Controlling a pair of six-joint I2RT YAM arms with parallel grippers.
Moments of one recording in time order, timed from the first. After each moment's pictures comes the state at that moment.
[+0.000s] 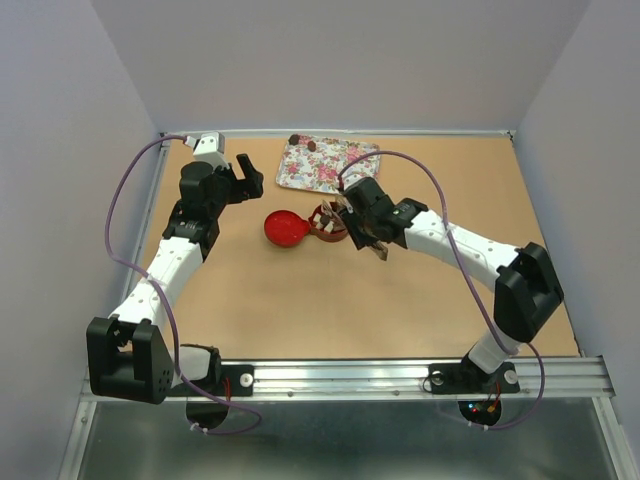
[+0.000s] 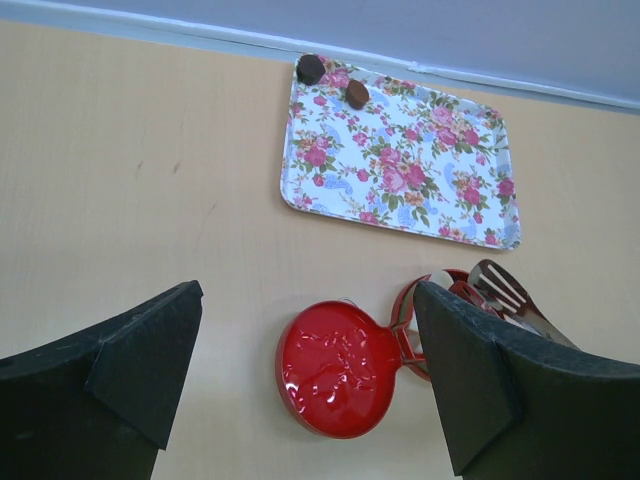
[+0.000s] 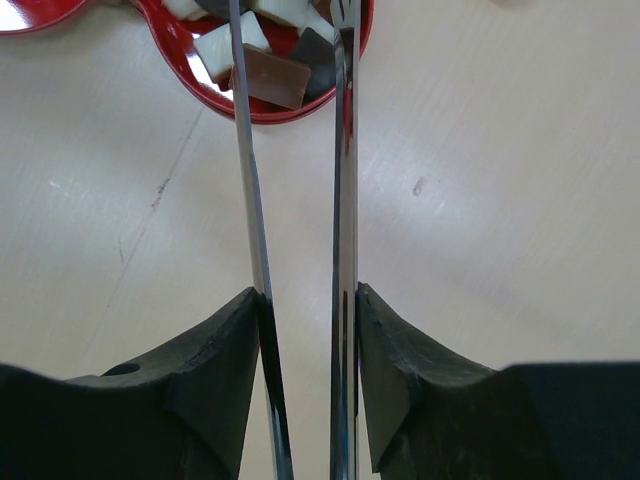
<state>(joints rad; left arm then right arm) -0.17 1.23 0.92 0.06 0.05 -0.31 0.74 1.65 1.31 -0.58 0.27 0.11</state>
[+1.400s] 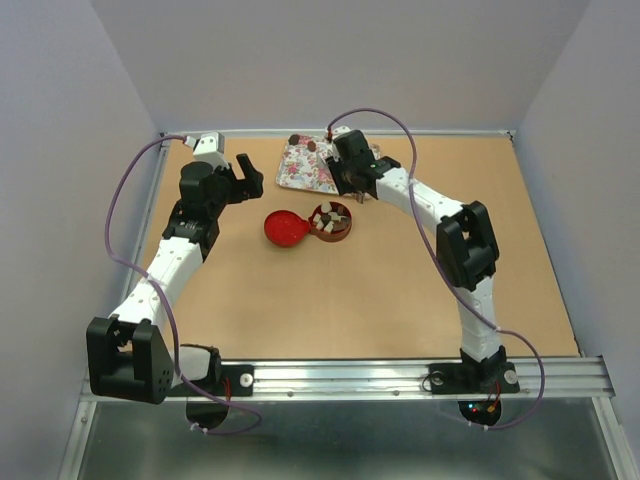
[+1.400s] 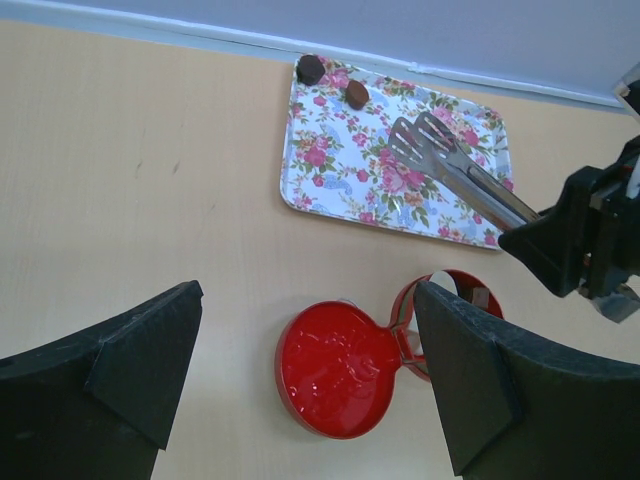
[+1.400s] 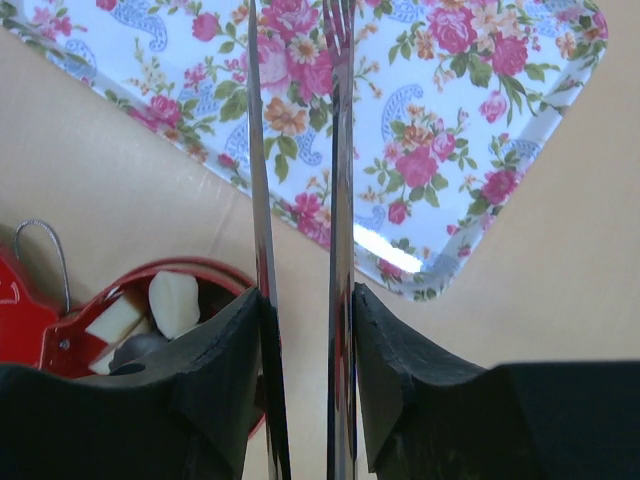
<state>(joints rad) -0.17 1.23 0.92 0.06 0.05 -0.31 0.58 2.11 1.83 -0.45 0.25 0.01</state>
